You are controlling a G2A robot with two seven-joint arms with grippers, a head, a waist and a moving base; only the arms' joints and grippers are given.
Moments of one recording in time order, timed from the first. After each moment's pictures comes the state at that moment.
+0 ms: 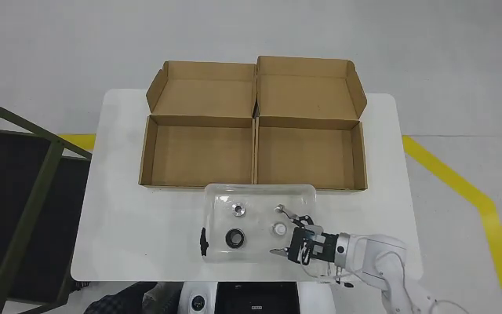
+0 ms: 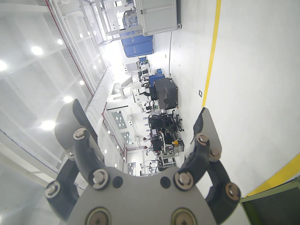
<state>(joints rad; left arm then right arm) -0.01 -0.37 -0.75 -1.25 2.03 -0.40 0.22 -1.65 -1.12 1.32 -2.01 -1.58 -0.88 0.13</state>
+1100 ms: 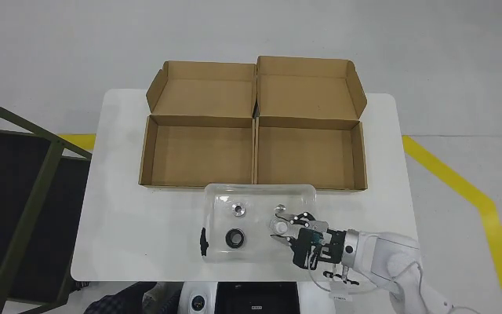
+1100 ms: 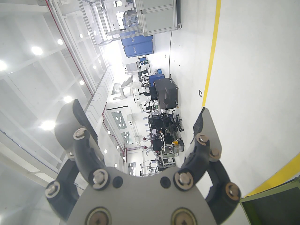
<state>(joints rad) -0.01 -0.37 -0.75 -1.25 2.03 -0.40 0.22 -1.66 -1.09 1.36 -2.14 -1.52 -0.88 0.10</state>
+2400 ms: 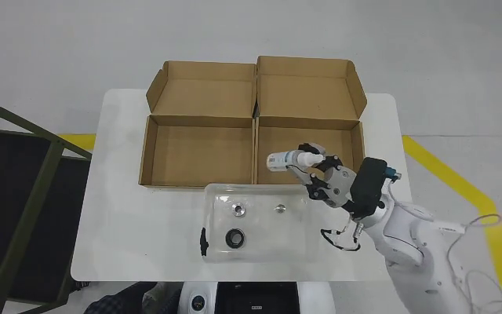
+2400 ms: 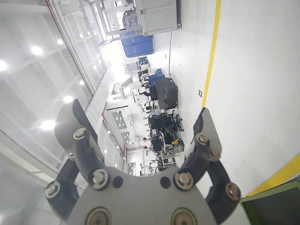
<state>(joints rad) -0.01 -0.37 -0.75 -1.25 2.03 -0.40 0.22 -1.45 -1.10 1.38 -2.08 -0.94 -0.60 0.06</state>
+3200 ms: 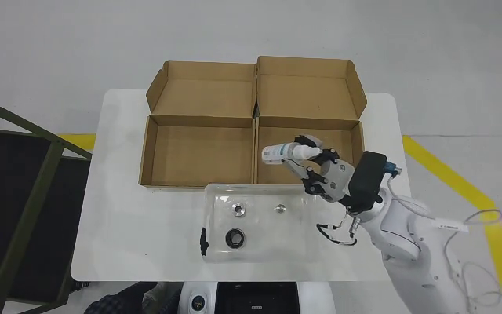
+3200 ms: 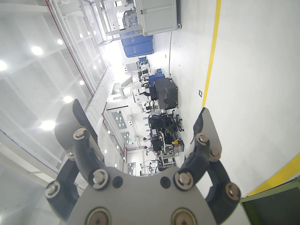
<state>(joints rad) -0.01 -0.37 -0.75 -1.25 2.03 -0.40 0.22 -1.39 -1.11 1.33 -2.07 -0.98 -0.59 0.05</state>
